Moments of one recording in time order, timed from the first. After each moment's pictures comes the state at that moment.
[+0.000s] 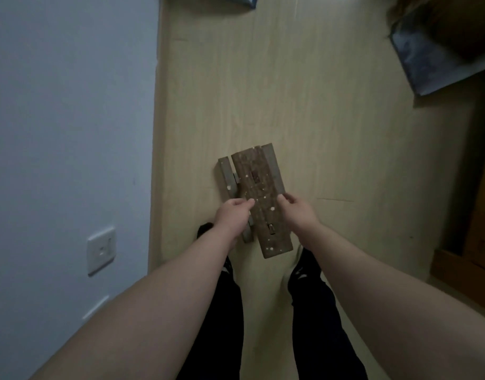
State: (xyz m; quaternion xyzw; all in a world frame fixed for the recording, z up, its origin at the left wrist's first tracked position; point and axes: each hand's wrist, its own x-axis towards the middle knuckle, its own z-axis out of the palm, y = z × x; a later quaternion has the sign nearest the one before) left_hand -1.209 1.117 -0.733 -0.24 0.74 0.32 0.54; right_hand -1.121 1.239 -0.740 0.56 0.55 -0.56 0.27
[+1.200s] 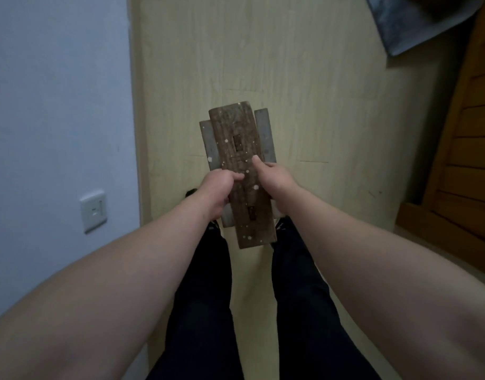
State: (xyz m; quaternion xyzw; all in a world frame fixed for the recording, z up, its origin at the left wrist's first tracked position) left_hand -1.191 1.131 -0.634 -0.26 0.68 0.35 0.59; right_hand -1.114 1.231 -0.647 0.59 0.46 -0.60 0.27
